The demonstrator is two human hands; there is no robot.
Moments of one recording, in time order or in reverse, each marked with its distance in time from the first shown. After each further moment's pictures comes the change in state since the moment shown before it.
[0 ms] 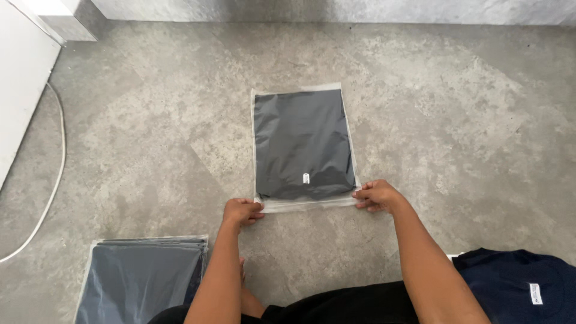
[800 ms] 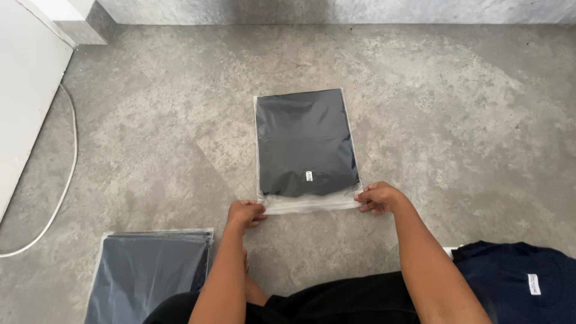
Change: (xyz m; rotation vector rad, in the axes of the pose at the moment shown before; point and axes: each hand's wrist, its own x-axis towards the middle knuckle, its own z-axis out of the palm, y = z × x) left_hand 0.008 -0.033 -0.002 -0.027 0.020 -0.026; right_hand 0.003 0.021 0.002 -0.053 -0.040 0.085
